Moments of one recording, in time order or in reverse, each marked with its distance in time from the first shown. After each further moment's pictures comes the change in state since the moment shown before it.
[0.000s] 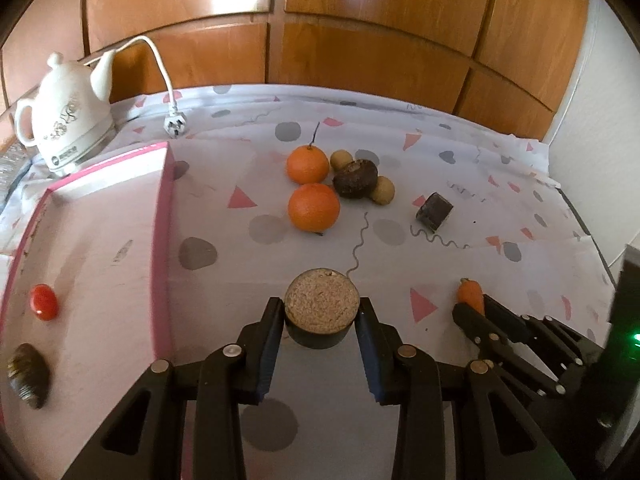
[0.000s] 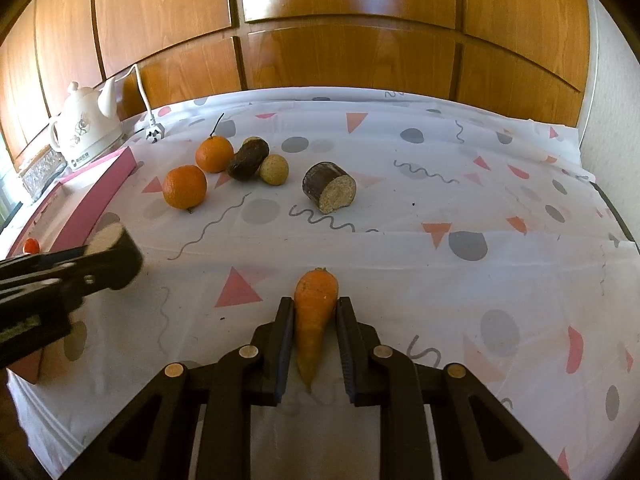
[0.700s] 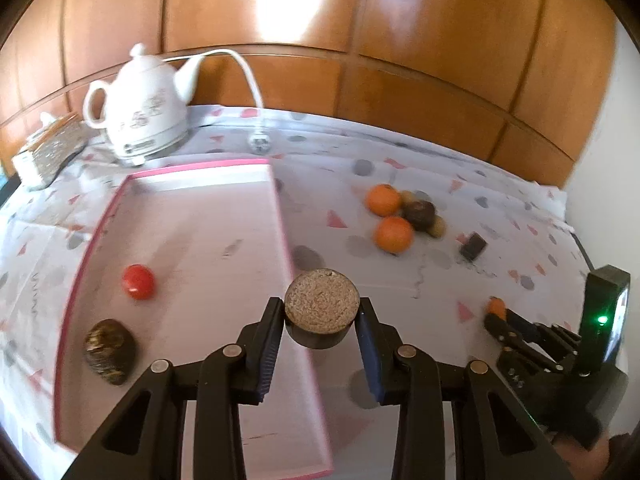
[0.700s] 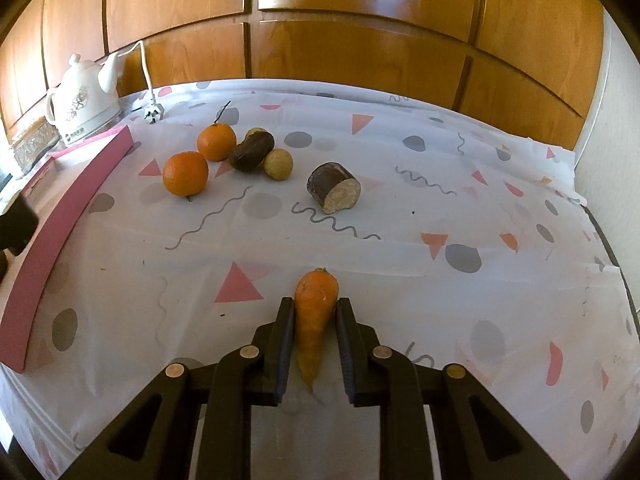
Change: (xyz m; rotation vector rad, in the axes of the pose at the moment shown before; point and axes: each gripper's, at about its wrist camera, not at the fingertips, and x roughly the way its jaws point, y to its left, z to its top) left arm -0.057 0.069 -0.010 -0.130 -0.089 0.074; right arm -0.001 0.013 0.006 -0.070 0.037 -0.070
